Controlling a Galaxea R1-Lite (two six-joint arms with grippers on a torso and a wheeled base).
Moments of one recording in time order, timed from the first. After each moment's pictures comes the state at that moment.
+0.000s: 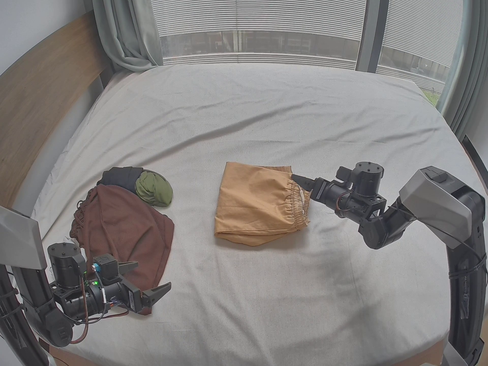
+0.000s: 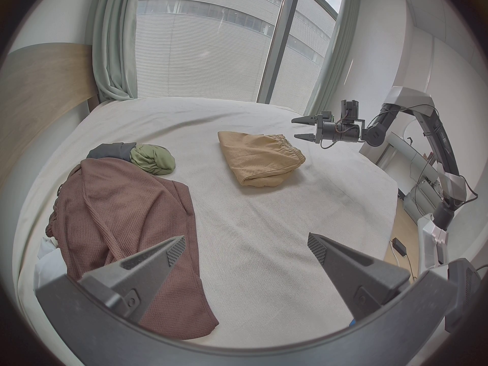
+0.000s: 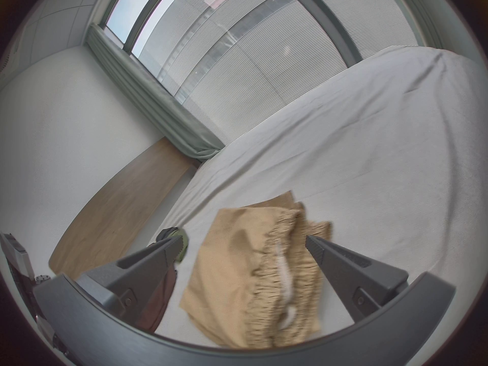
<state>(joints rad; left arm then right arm) -0.17 2.03 -0.02 -1.54 -0.36 0.10 0.29 2.45 -1.26 -1.06 0.28 0.53</state>
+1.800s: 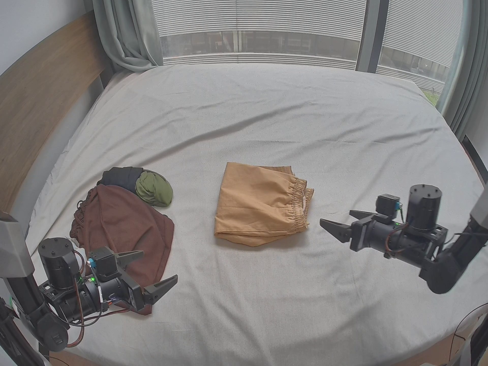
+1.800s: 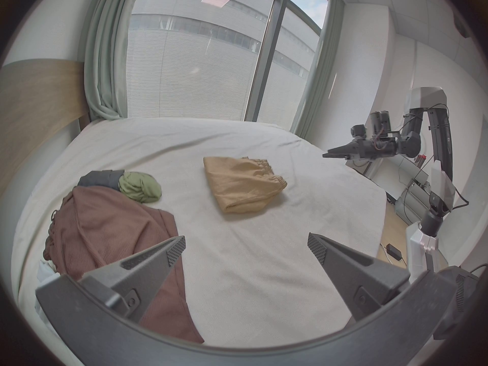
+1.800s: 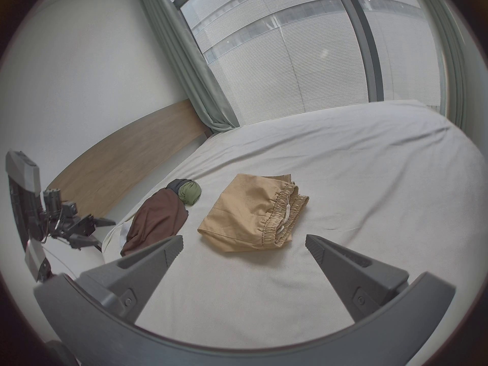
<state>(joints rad) -0.25 1.91 -0.02 -1.55 -0.36 0.06 0.36 1.93 -0.49 -1.16 0.21 0.18</state>
